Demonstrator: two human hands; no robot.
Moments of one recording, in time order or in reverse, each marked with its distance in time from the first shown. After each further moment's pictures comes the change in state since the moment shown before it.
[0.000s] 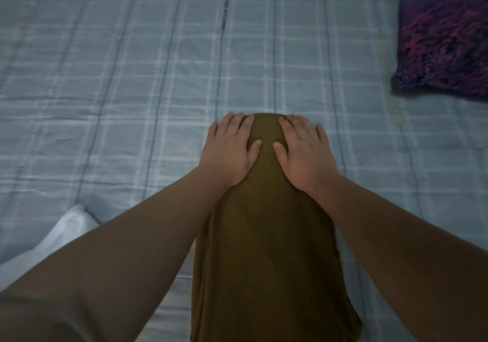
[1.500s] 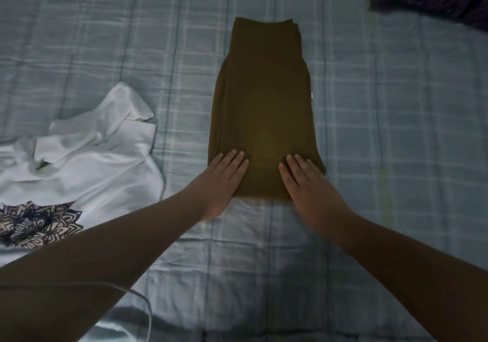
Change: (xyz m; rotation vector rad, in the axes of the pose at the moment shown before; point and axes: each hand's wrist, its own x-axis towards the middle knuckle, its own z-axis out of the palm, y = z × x) left_hand -0.347 0.057 -0.001 0.304 -0.404 0.347; right_hand -0.352 -0.038 0.001 -0.290 -0.251 -0.356
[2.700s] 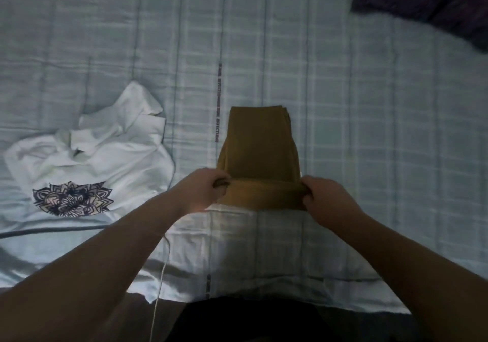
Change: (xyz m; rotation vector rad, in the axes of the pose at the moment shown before) left_hand -0.074 0.017 -0.108 -0.896 -0.135 -0.312; right_hand -0.089 0.013 -0.121 0.650 -0.250 0.358
